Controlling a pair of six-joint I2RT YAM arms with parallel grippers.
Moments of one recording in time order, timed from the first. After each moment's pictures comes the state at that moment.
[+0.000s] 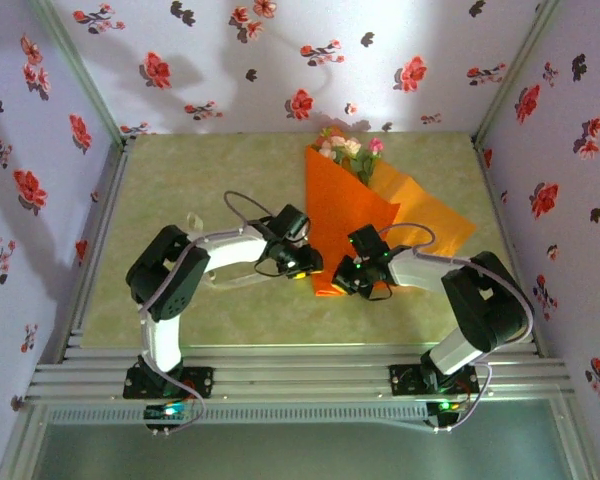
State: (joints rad) left arm -0.79 1.91 1.17 -0.36 0.39 -0.85; right arm 0.56 1.57 0.67 -0.24 -0.38 1.08
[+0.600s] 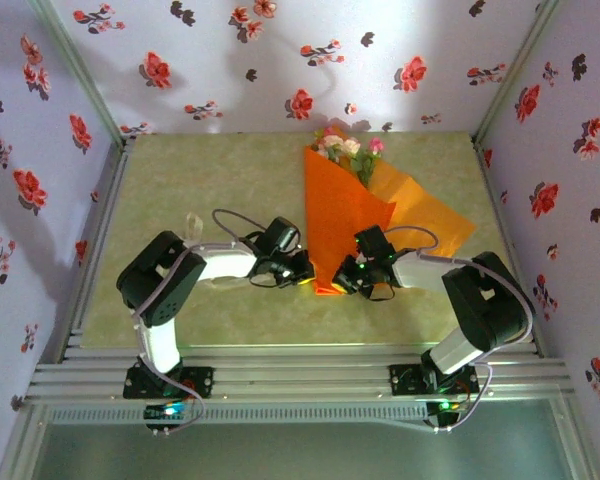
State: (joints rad) left arm -0.79 1.85 0.96 -0.07 0.42 -0.99; right arm 0.52 1.56 0.64 -0.17 -0.45 1.08
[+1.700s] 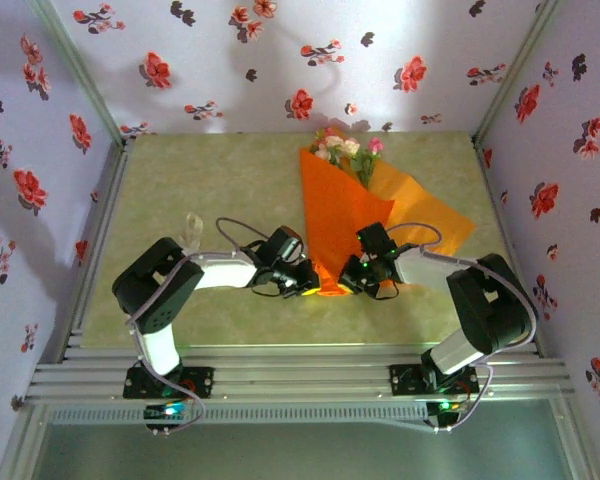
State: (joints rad) left arm -0.85 1.81 0.89 -0.01 0.46 -1.07; right arm 0.50 1.54 0.68 -0.31 -0.41 1.03
